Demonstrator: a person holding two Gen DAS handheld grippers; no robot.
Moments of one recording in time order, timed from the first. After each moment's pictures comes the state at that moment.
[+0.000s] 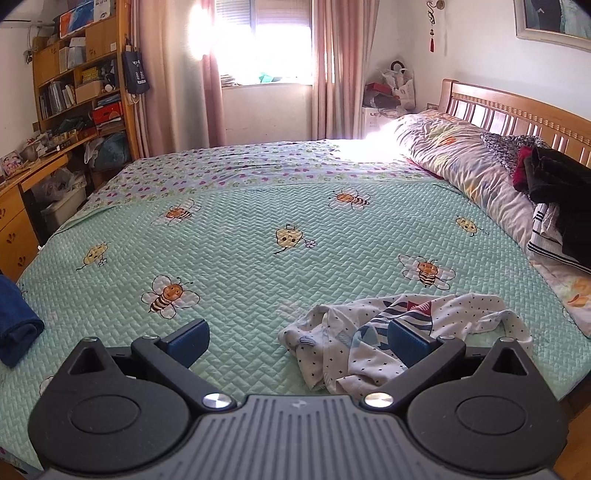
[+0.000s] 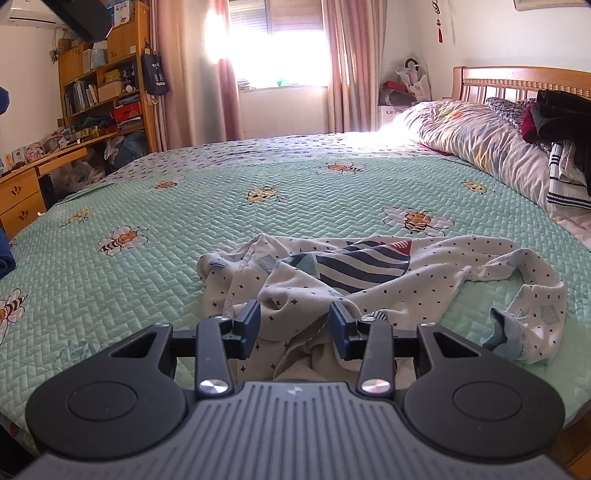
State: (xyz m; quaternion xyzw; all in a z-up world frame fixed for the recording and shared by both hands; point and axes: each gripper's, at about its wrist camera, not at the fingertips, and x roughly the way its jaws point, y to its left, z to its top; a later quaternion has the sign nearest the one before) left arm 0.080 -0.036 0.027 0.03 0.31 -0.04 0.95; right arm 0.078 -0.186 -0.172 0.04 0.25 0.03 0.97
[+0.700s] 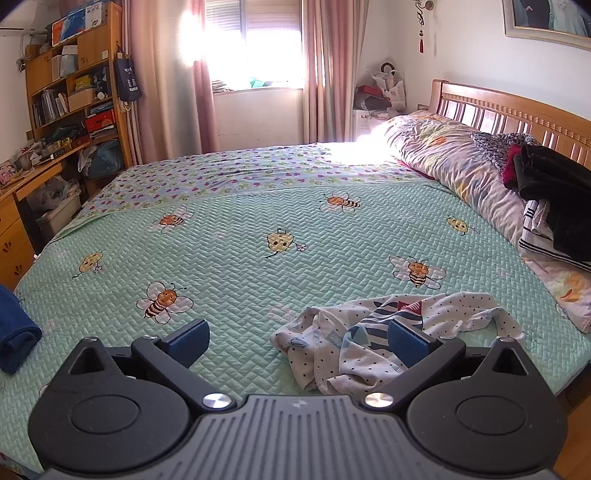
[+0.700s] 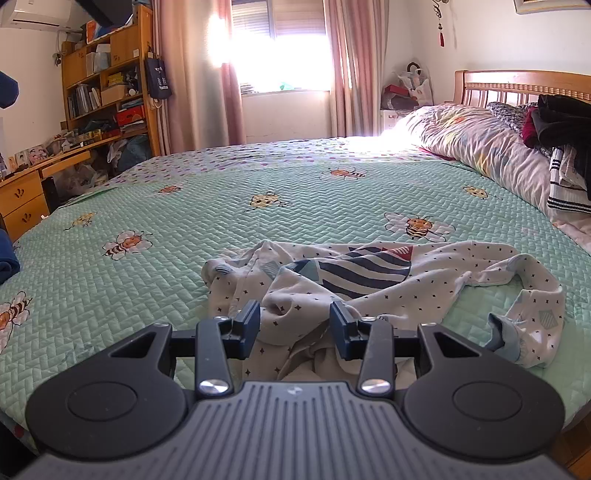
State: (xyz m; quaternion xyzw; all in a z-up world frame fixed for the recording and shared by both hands) left arm 0.072 -0.041 0.031 0.04 0.31 -0.05 0.95; right arm 0.074 -0.185 -0.165 0.04 0.24 0.04 0.97
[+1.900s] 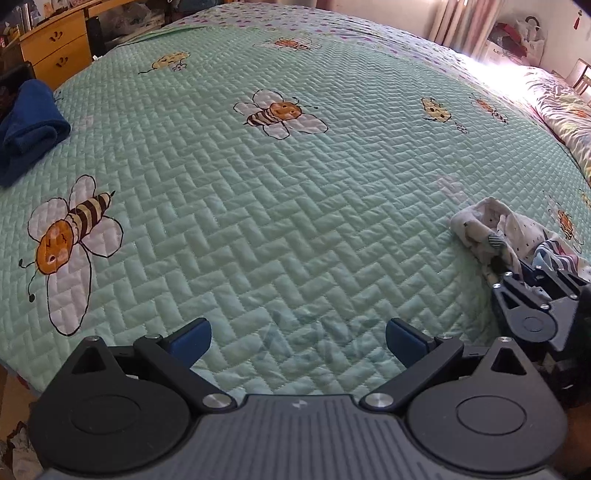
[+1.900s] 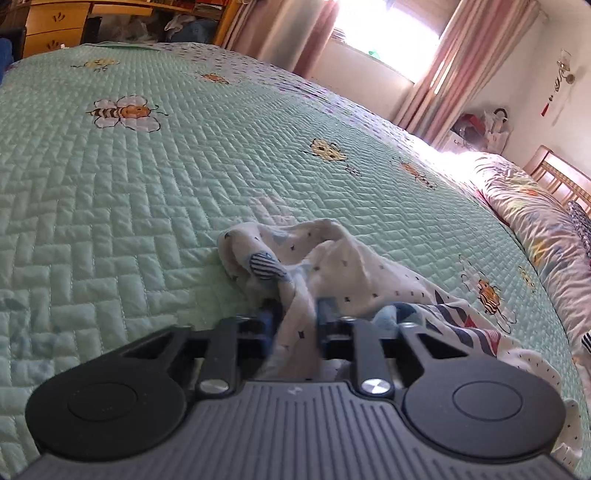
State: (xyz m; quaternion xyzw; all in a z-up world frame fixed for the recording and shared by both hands) left arm 0.148 0.130 -0.157 -0.11 0.49 0.07 0.86; right arm 0.210 -0.085 -0.225 -0.20 0.30 0.07 0.93
